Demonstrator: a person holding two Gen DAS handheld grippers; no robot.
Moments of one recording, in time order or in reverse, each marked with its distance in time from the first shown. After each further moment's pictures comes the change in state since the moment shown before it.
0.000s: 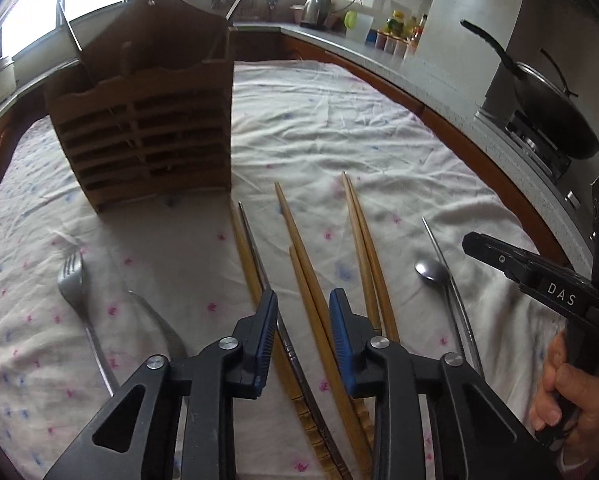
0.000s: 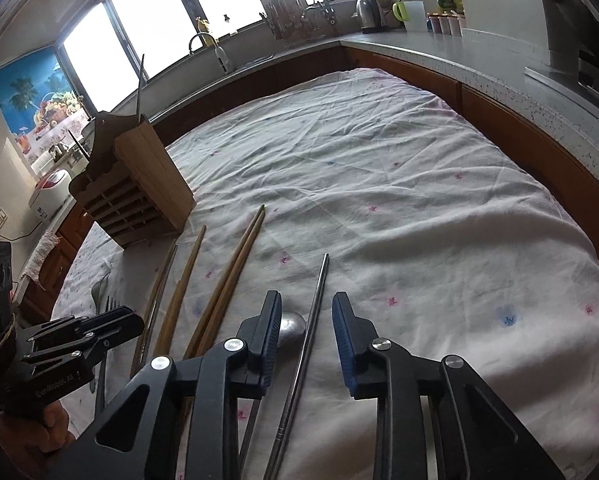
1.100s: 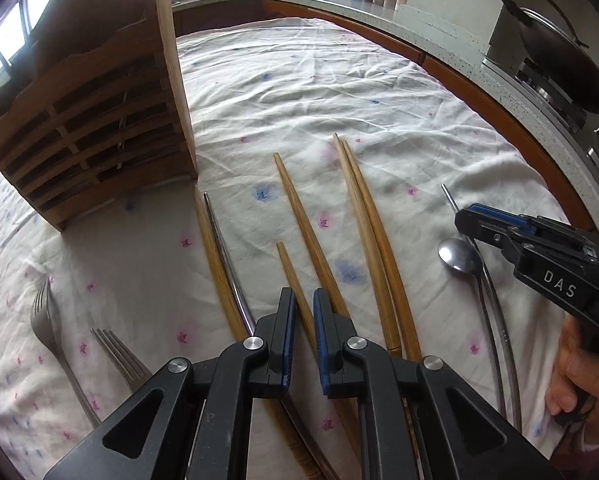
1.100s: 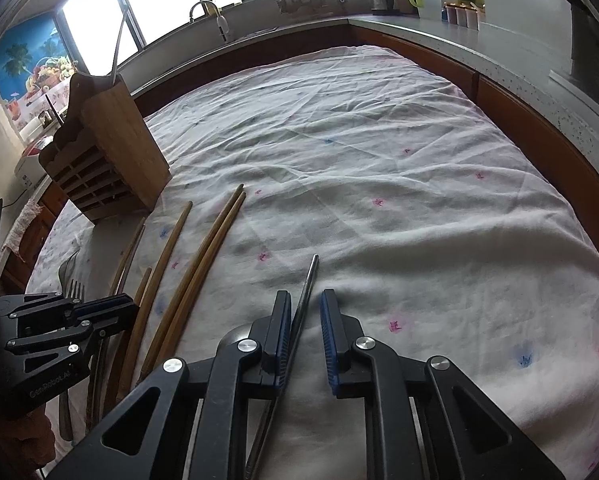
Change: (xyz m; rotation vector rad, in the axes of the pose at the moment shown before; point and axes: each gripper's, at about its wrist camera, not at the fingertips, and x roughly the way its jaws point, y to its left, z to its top) left arm 0.052 -0.017 0.023 0.094 0.140 0.041; right arm 0.038 0.003 0.012 -0.082 0.088 -0.054
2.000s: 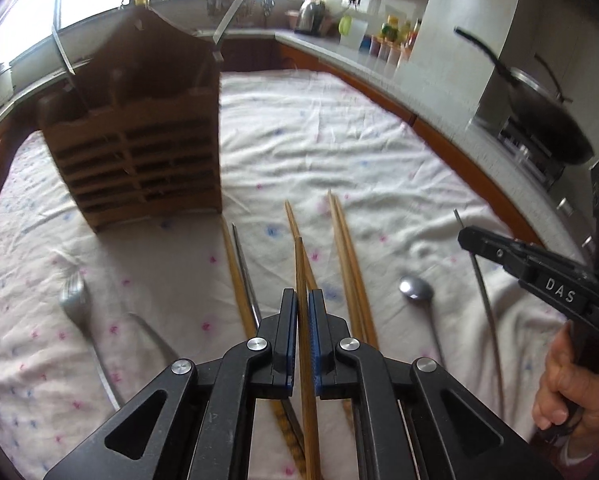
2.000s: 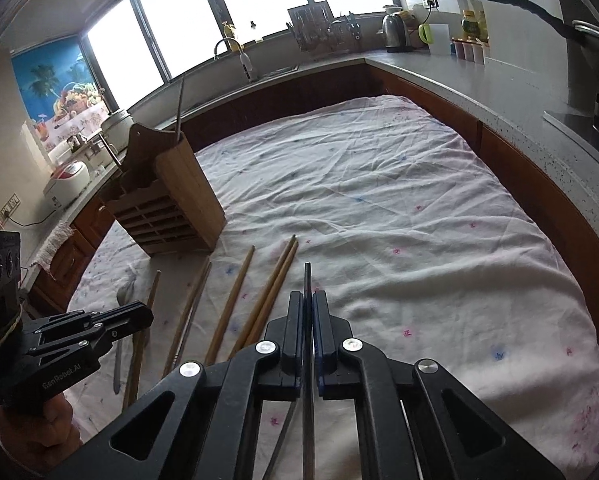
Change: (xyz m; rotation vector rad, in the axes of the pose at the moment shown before) left arm -0.069 0.017 -0.021 -0.098 -0.184 -0.062; right arm -0.075 0.020 0.005 0.004 -0.138 0.096
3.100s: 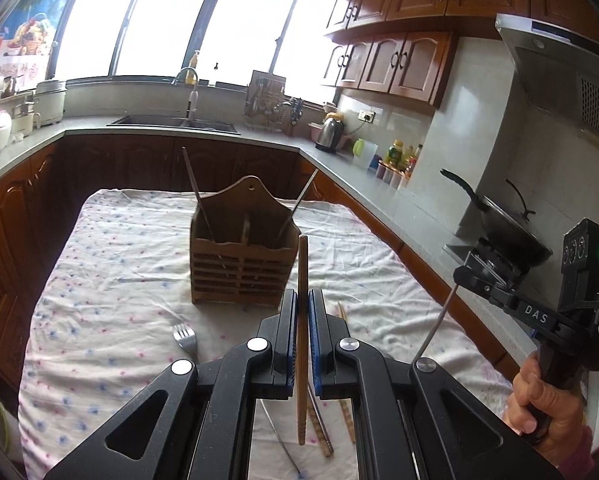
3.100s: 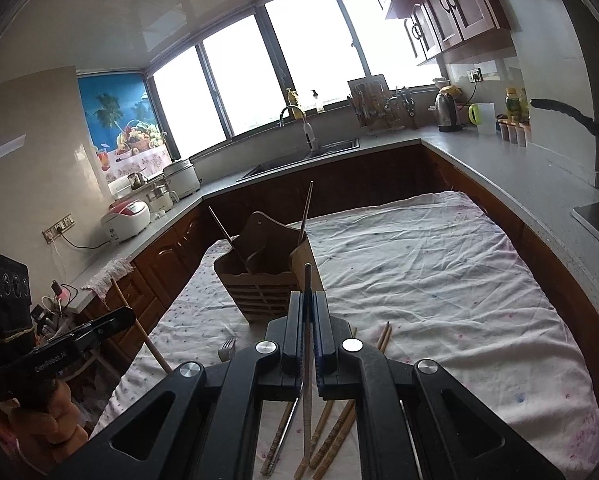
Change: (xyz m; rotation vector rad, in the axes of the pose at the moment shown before) left arm -0.196 0.055 -0.055 -0.110 -0.377 -0.022; right arm -0.084 0.080 0.036 -0.092 -0.246 0.152
